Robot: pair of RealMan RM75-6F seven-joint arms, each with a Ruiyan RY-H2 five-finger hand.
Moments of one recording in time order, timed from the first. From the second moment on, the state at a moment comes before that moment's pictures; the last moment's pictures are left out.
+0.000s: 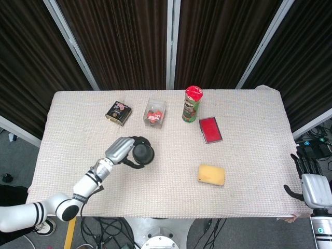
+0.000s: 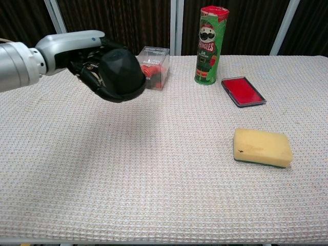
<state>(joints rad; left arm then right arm) -0.76 -1.48 -0.22 -1.60 1.28 0.85 -0.17 0.08 -1.20 0.05 -1.38 -1.46 1.40 0.11</state>
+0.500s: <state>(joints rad) -0.76 -1.42 -0.27 -1.31 0.87 0.80 -0.04 0.08 -1.20 0.05 -1.36 -1.45 1.38 0.13</state>
